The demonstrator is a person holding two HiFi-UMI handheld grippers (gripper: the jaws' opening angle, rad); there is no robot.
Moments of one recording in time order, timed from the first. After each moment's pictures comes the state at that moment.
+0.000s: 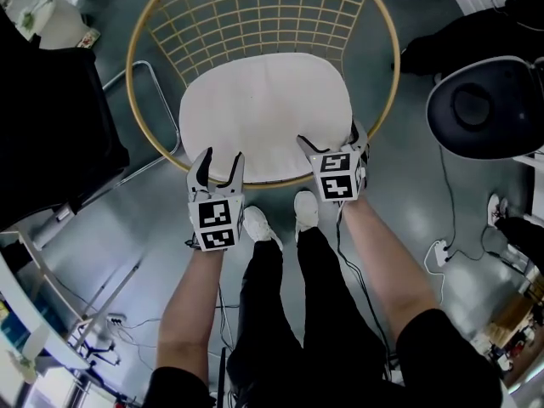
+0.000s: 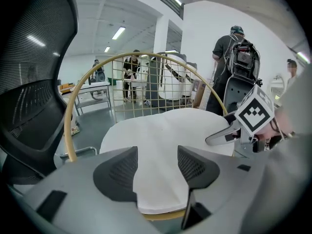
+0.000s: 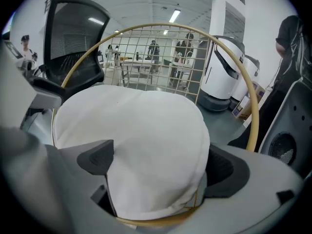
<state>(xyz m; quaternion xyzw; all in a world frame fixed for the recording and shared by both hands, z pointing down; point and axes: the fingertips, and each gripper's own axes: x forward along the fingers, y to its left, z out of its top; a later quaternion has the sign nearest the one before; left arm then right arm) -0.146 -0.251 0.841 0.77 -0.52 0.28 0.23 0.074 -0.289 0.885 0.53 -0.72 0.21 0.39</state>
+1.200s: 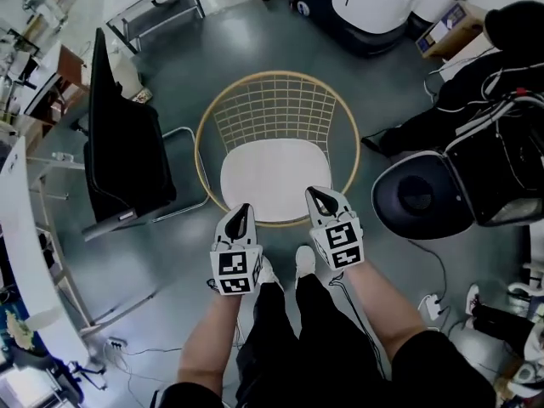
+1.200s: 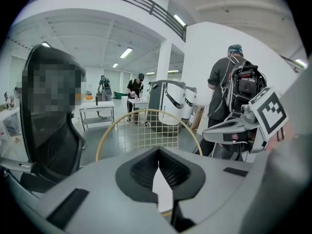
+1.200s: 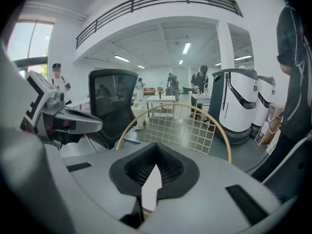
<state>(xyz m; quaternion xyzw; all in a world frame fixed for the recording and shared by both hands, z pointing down) -0.125 -0.217 0.589 0.78 -0.56 0.19 0.21 0.016 -0.252 0.591 0.44 -0.84 0.16 0.26</state>
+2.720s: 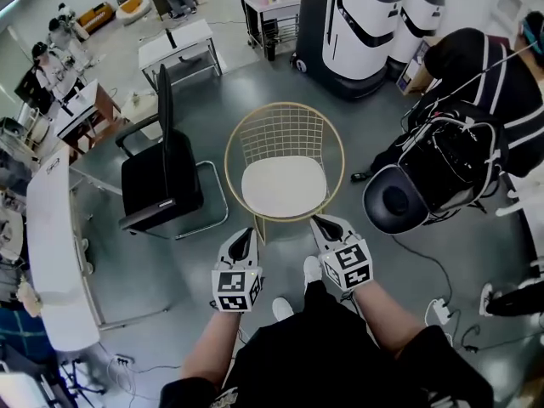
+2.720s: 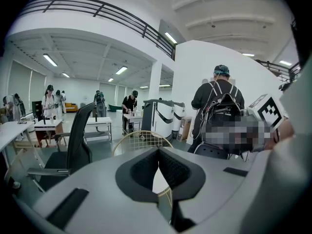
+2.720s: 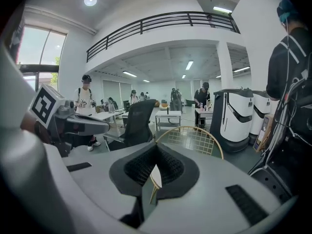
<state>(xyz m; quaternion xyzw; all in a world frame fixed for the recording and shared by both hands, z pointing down) -0.149 -0.009 0.401 0.81 -0.55 0.14 0.16 -0.001 -0.031 0.400 0.43 -0.87 0.12 0.19</state>
